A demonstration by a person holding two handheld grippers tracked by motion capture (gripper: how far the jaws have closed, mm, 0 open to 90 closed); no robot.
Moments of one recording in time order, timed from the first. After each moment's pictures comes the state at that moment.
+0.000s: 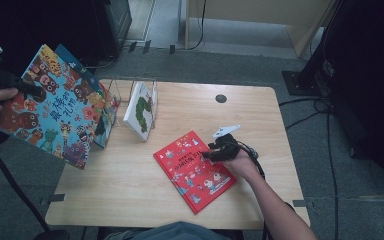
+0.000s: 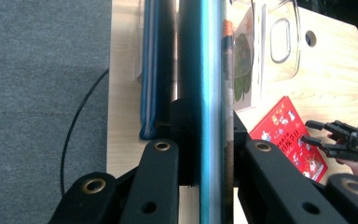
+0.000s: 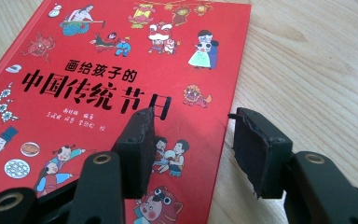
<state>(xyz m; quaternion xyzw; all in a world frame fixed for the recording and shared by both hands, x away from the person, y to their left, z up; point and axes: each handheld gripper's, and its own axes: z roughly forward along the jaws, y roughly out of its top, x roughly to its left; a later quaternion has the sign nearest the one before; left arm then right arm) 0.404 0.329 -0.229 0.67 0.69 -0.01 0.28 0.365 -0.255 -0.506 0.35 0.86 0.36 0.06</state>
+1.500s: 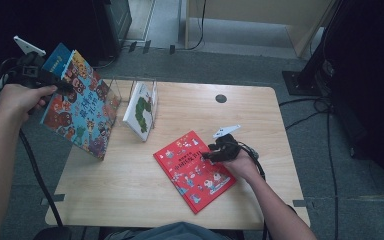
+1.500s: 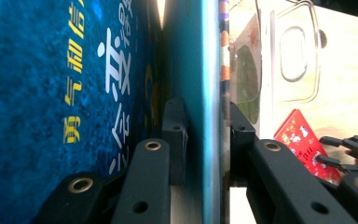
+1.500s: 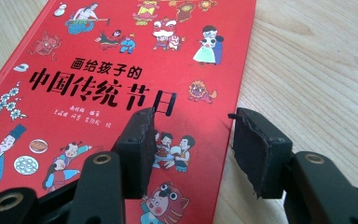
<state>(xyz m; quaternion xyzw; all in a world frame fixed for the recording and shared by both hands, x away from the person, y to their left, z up) 0.462 0.291 -0.280 0.69 0.67 -0.02 0.27 0.364 -0.256 -0.506 0.35 0.86 0.36 0.05</state>
